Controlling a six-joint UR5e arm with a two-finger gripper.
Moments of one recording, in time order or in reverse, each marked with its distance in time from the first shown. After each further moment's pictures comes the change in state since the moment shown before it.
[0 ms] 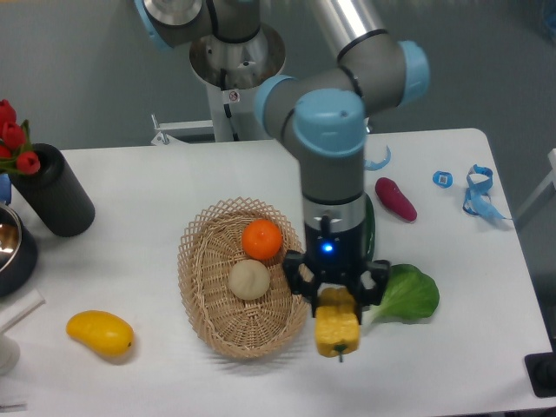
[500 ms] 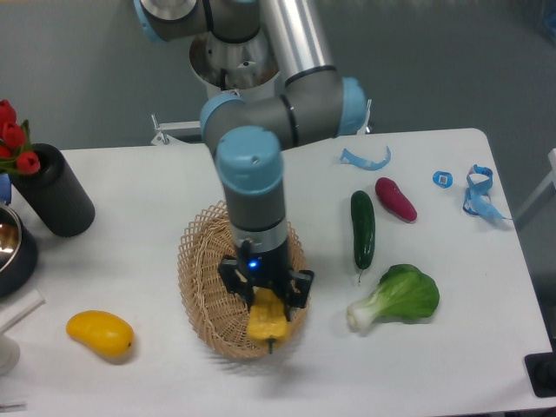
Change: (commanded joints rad) arm -0.109 0.005 -0.052 0.000 0.086 -0.109
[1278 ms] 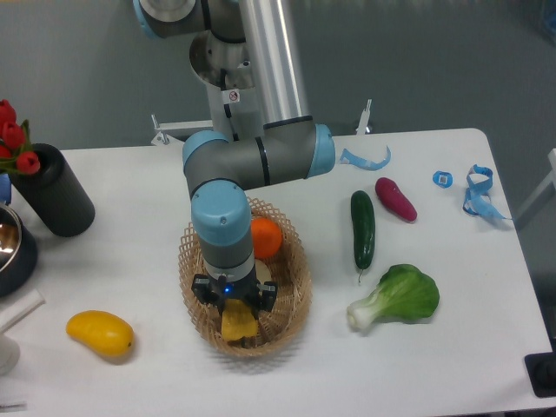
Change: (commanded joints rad) arm -0.162 -0.103 -0.150 -0.002 0.103 -0.235
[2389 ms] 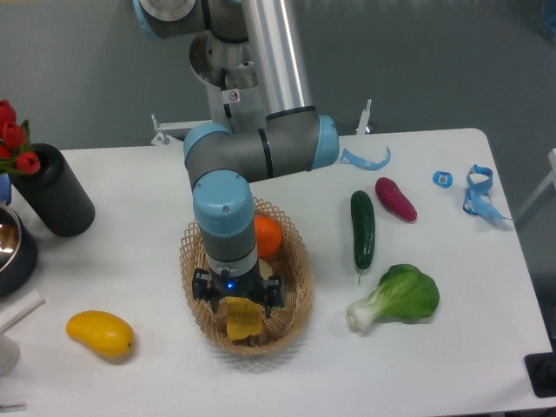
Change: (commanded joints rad) arm 0.000 0.000 -0.015 0.000 -0.002 -0.049
